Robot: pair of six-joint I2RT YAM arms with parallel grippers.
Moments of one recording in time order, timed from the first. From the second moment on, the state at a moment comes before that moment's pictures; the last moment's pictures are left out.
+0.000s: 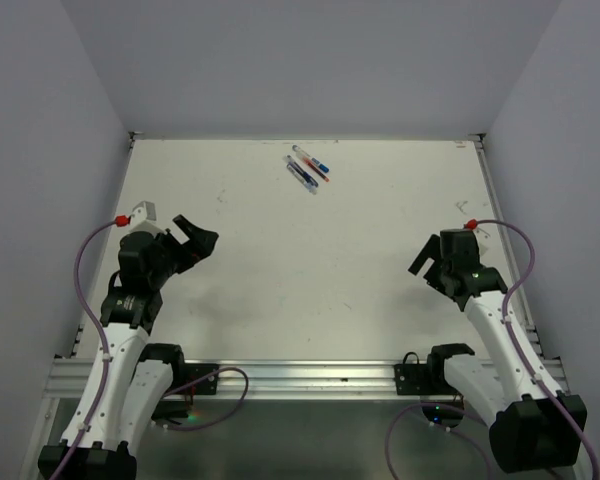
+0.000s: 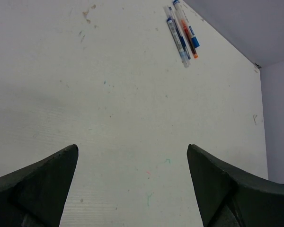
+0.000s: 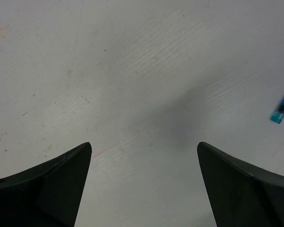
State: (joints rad) left arm -0.05 0.64 0.58 -0.36 0.15 -0.68; right arm 0.09 0.87 0.64 -0.72 0.25 0.66
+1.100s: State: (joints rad) left arm -0.05 0.83 0.64 -0.35 0.41 -0.49; right arm -0.20 1.25 0.83 -0.83 0.43 0.65
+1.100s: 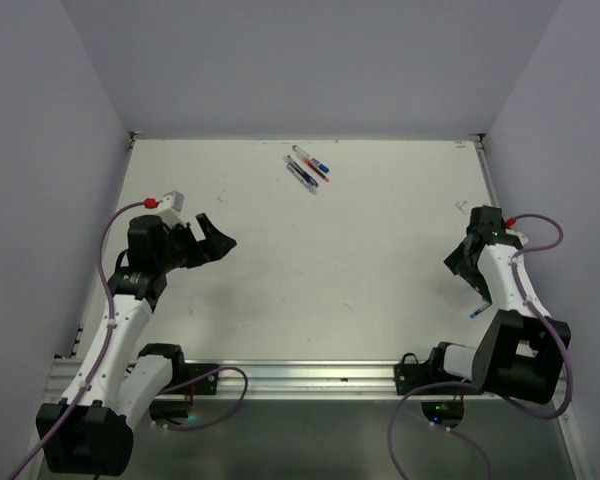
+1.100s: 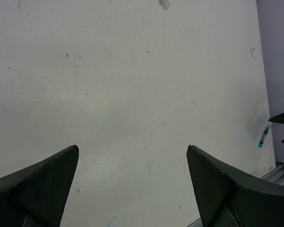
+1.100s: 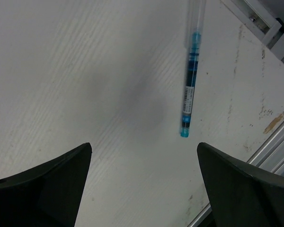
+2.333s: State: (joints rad) left arm -0.08 0.86 0.69 -0.32 0.44 -0.51; right arm -0.52 1.41 0.71 -0.56 0.19 0.58
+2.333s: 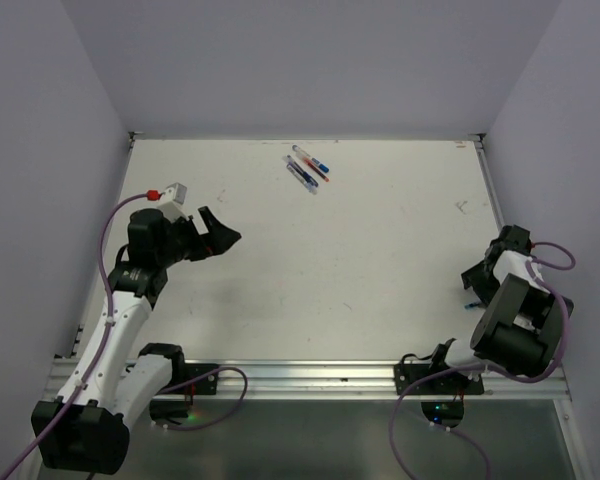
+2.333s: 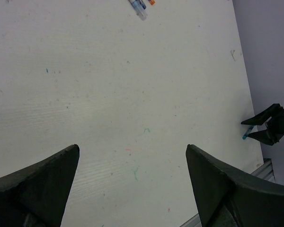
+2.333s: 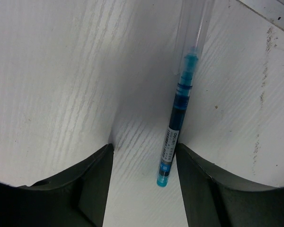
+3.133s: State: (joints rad) left arm -0.09 0.86 0.69 -0.32 0.43 -0.51; right arm -0.46 1.46 0.75 -0.55 0.24 0.60
